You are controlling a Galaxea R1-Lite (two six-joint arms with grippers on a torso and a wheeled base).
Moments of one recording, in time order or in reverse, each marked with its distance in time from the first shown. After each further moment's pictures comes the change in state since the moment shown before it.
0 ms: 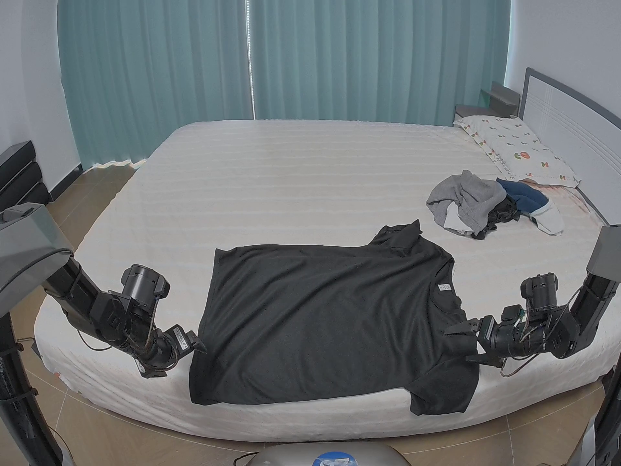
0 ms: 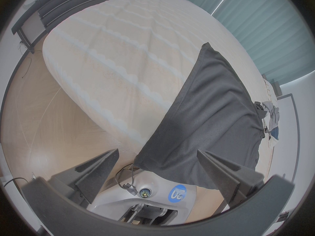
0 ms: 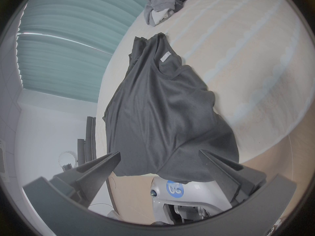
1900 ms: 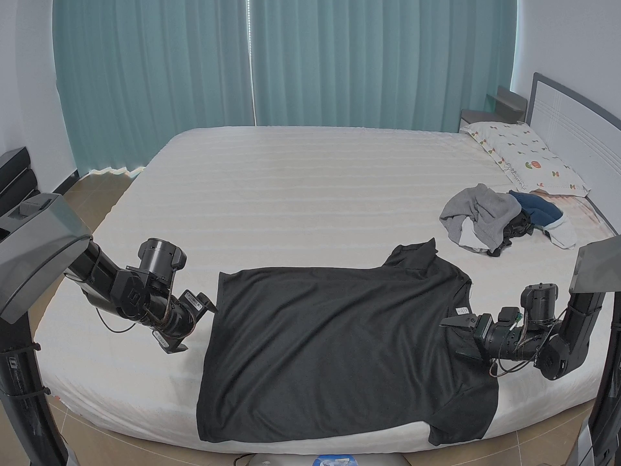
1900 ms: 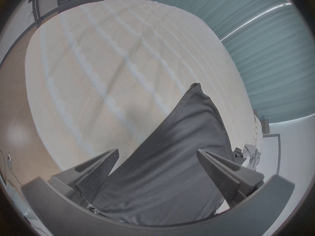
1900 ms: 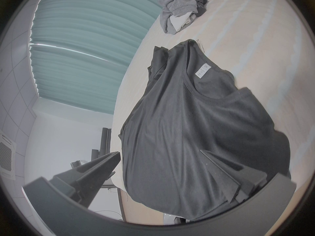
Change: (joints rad) left arm -0.025 0.092 -0.223 -0.001 0.004 -0.285; right arm 0.019 0.125 0.114 -0.449 0.030 0.147
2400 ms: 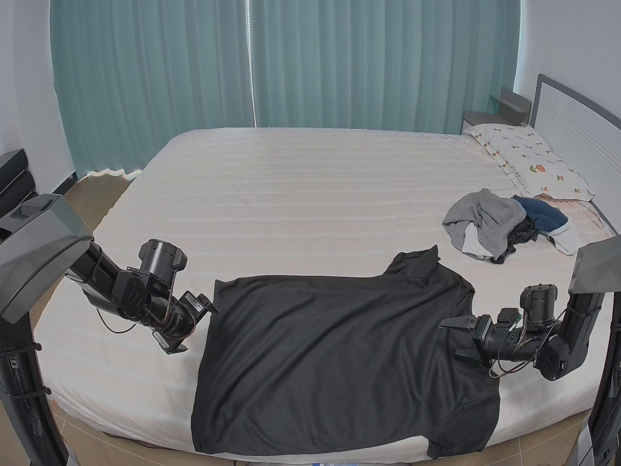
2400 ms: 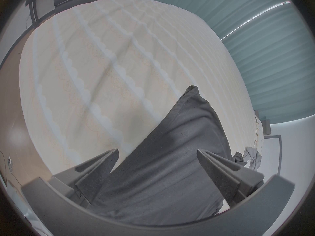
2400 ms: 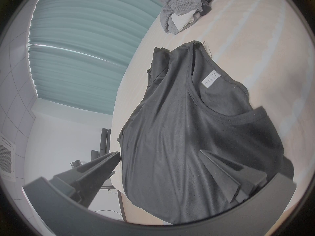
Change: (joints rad) left arm 0.000 0.002 -0.002 0.000 0.003 0.009; right arm 0.001 0.003 0.001 0.000 0.000 -0.001
